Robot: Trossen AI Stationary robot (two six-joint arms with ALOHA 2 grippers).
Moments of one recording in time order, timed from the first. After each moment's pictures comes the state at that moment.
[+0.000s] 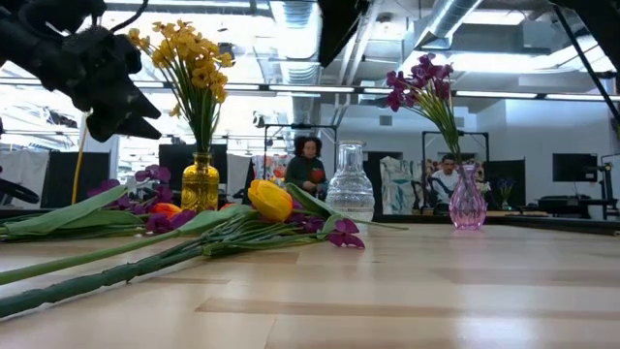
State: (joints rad) left arm 0.18 0.41 0.31 -0.41 -0.06 -0.42; right arm -0.01 2.07 2.33 -1.44 0.34 -0.06
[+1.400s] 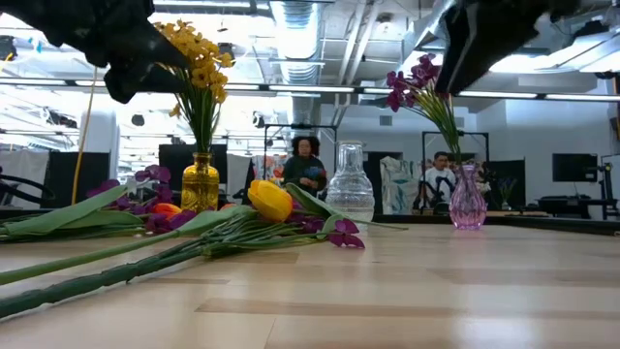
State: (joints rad) left arm -0.36 0.81 0.45 -0.10 -0.57 -0.51; right arm 0.41 1.51 1.24 -0.98 0.54 0.33
